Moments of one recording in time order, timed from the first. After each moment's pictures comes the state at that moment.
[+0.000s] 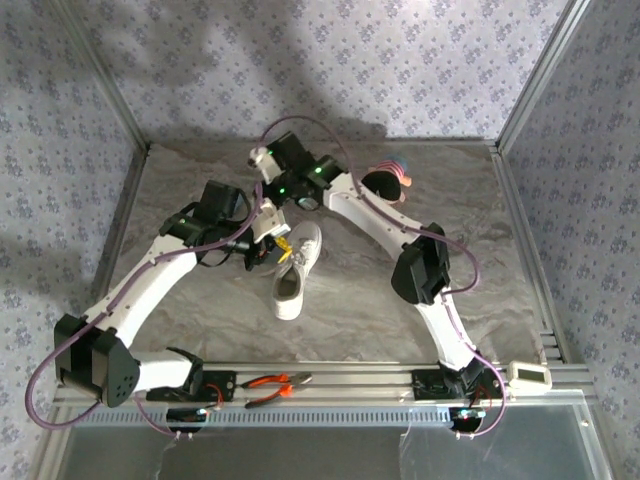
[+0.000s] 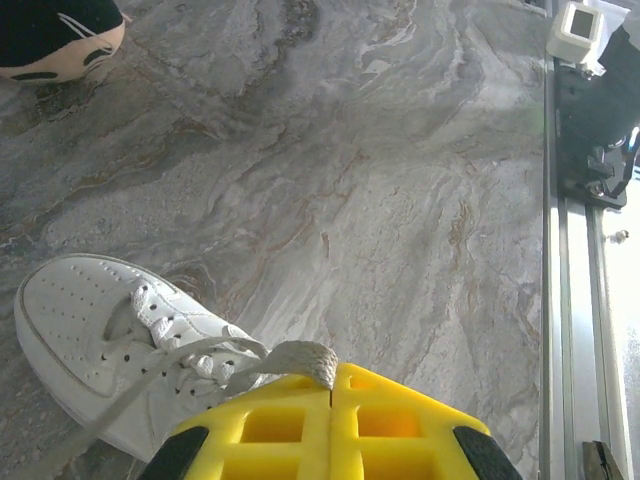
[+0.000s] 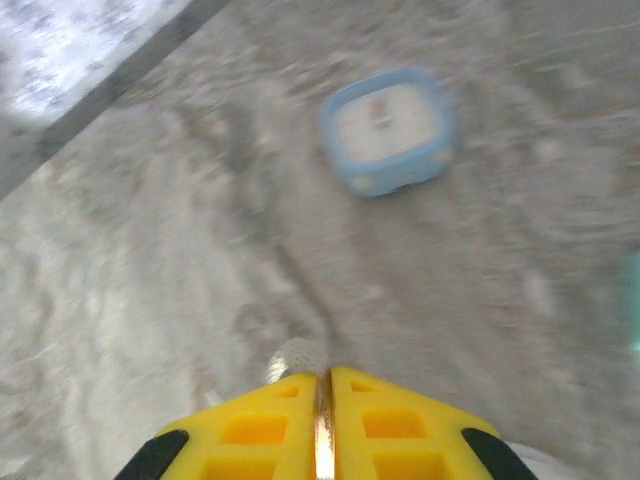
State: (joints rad) left arm -0.43 1.27 1.09 -0.75 0.75 0.58; right arm 0.80 2.22 2.26 -0.80 -0.27 0.09
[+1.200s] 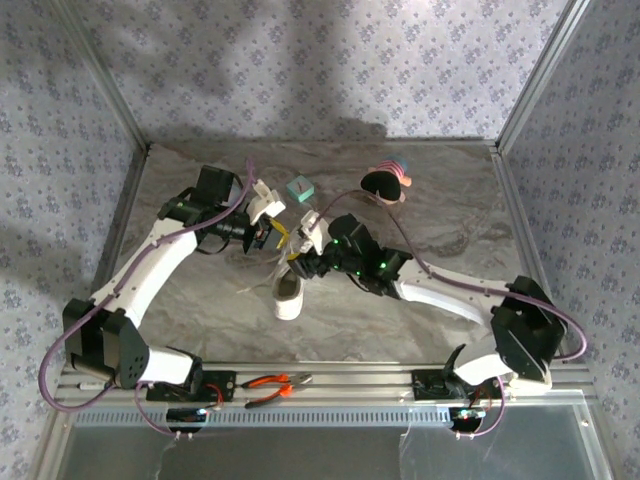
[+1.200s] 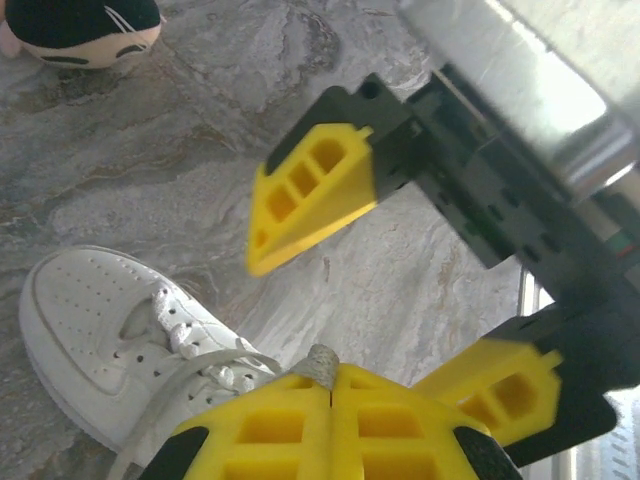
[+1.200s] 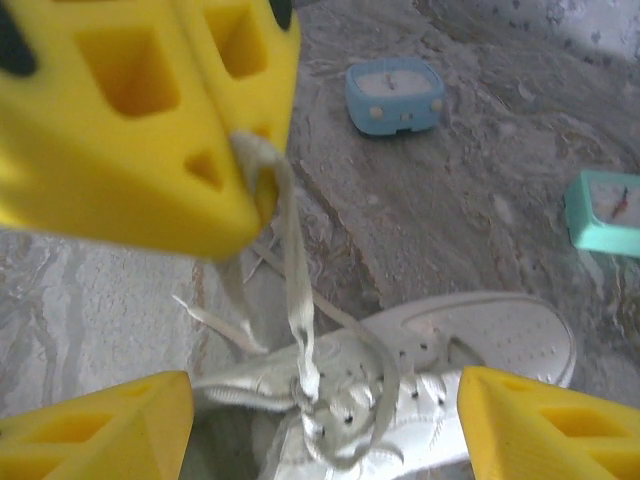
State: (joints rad) left arm -0.36 1.37 1.20 -0.80 0.83 0.46; right arm 0.90 1.45 0.94 0.06 -0.07 -0.02
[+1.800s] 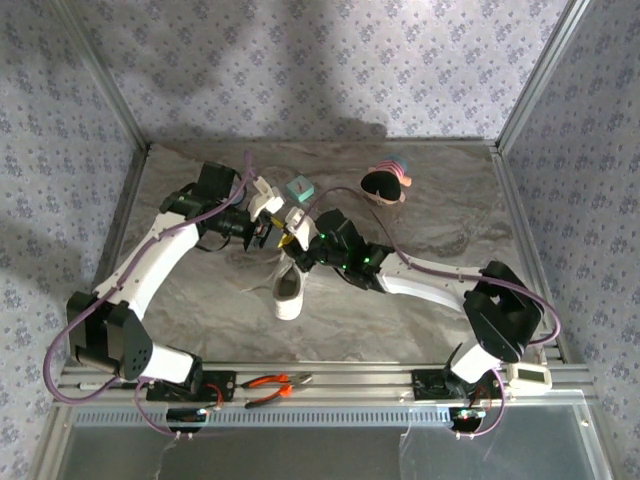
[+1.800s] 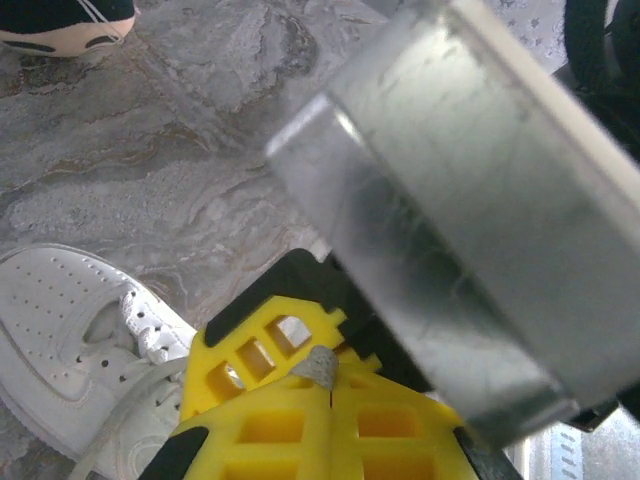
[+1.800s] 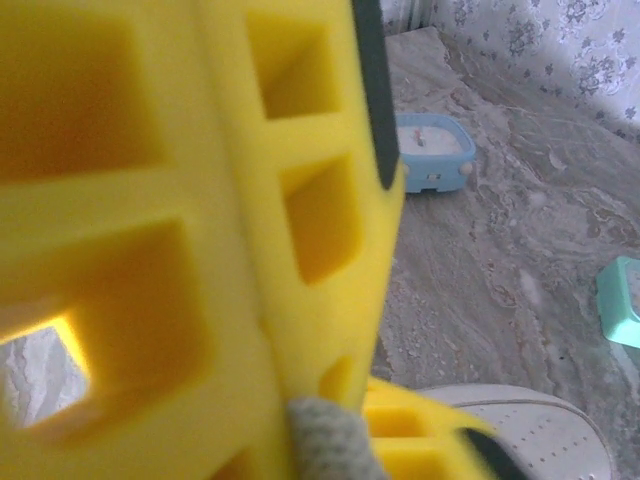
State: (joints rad) left arm -0.35 1.41 1.24 -0.85 0.89 0.45; right arm 0.90 1.58 1.00 0.18 -0.11 -0.08
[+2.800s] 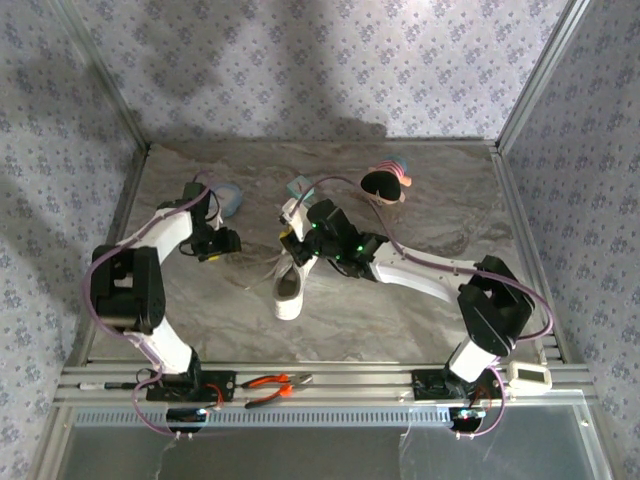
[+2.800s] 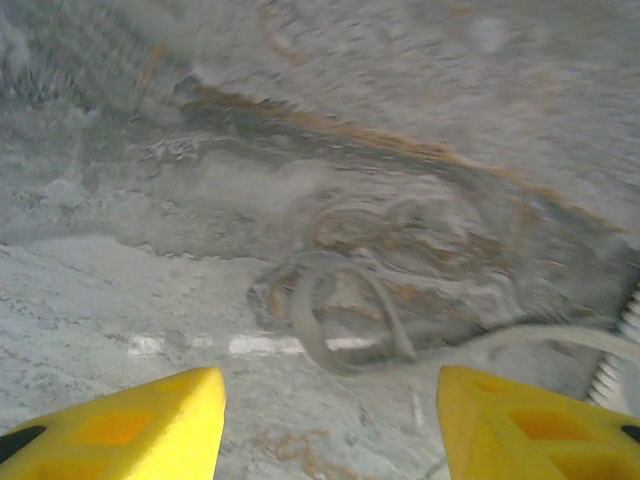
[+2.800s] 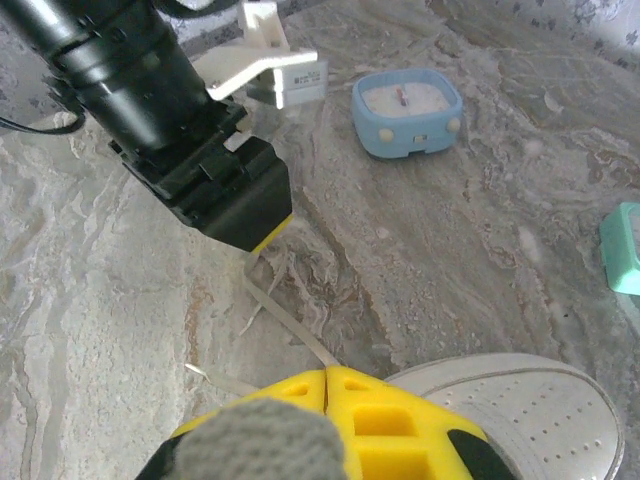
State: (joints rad) left arm -0.08 1.68 1.08 -0.76 0.19 -0.27; right arm 0.89 1.64 1.13 0.01 -0.09 0.02
